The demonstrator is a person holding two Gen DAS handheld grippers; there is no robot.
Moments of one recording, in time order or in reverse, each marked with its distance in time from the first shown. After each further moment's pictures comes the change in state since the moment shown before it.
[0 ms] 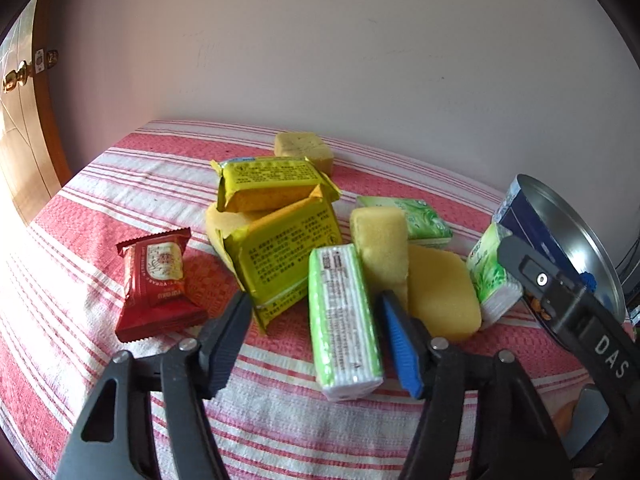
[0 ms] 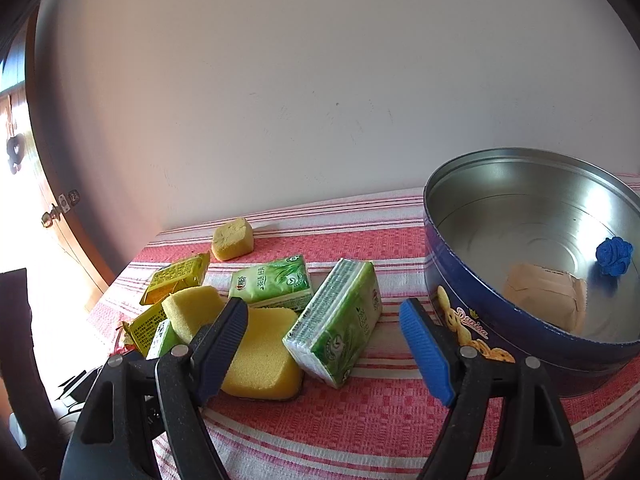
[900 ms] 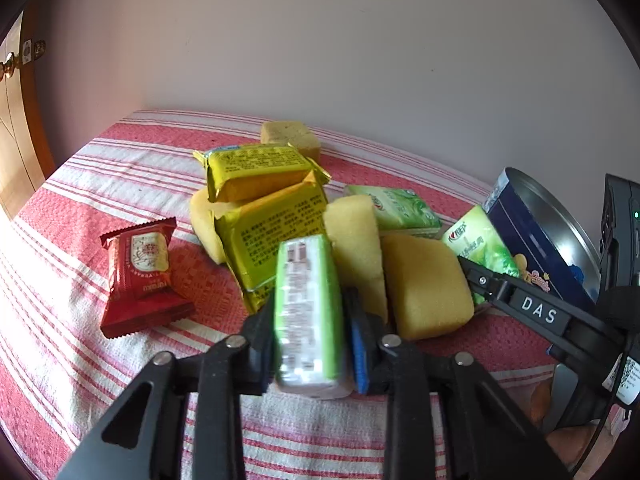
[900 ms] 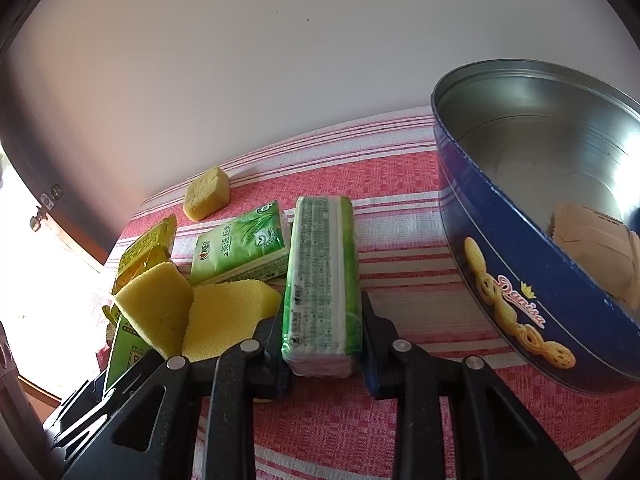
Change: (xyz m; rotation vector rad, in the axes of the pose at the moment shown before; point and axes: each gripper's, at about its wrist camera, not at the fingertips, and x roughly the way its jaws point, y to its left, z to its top) left arm -0.002 0.001 -0.008 0.003 0.026 -0.048; right arm 0.050 -0.014 -0.009 0.080 0.238 0.053
